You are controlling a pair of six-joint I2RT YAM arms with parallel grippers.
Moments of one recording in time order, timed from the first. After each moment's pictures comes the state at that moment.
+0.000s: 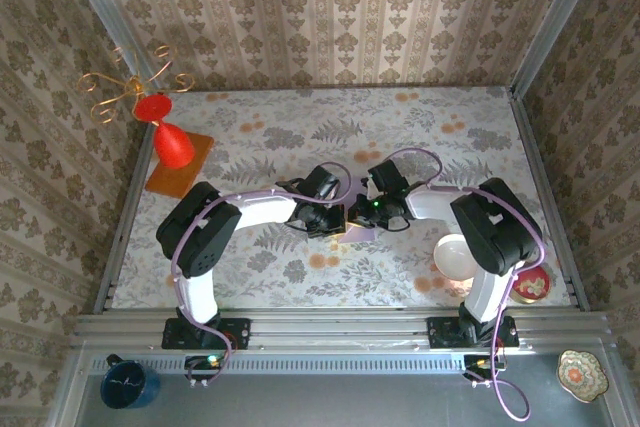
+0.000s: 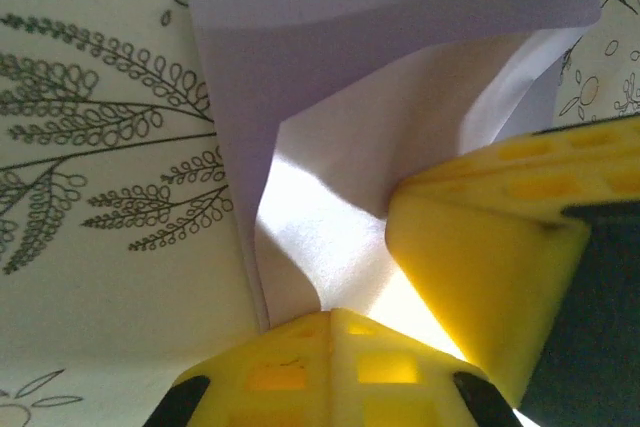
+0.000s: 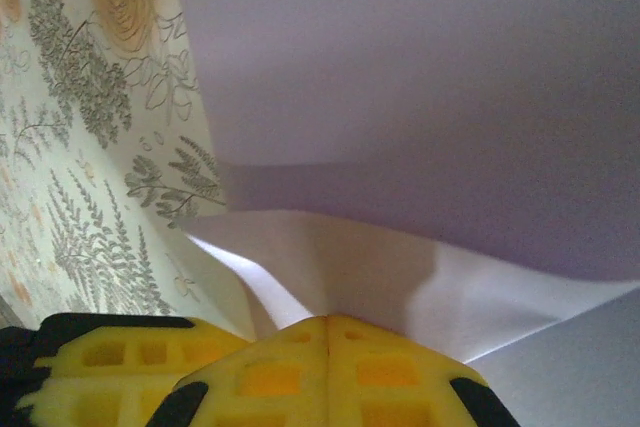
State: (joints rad) left arm -0.82 1.85 1.04 -0.31 0.36 -0.82; right arm 0.47 1.80 0.88 -0.13 -0.47 0.73
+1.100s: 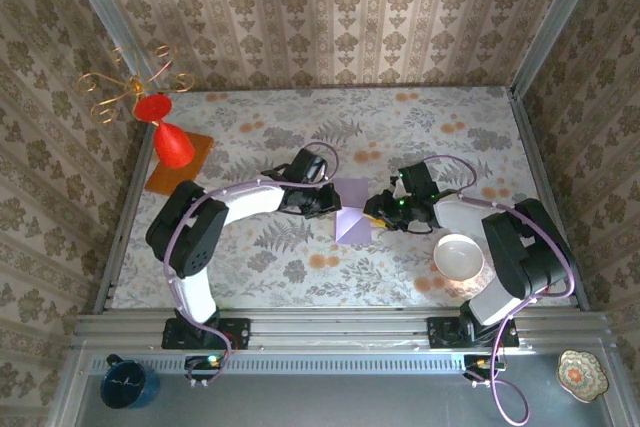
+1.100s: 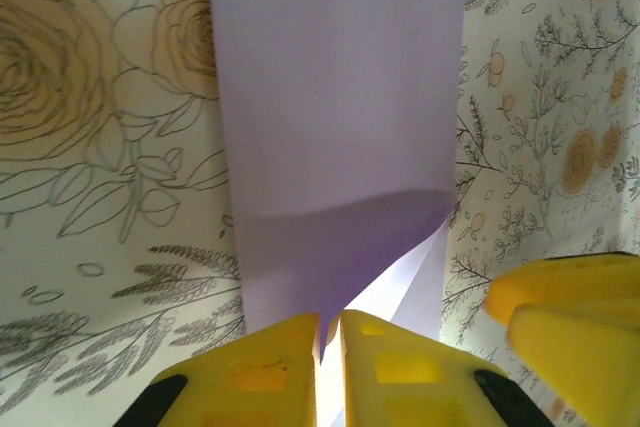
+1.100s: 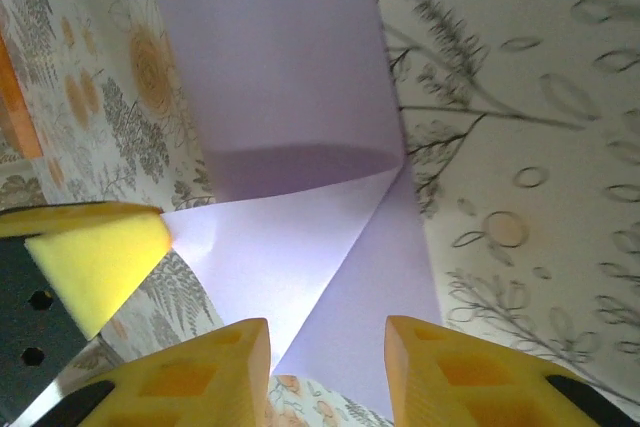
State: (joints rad) left arm -0.72 1.82 1.08 -0.24 0.37 -0.80; right arm 0.36 1.59 0.71 -0.07 -0.53 0.90
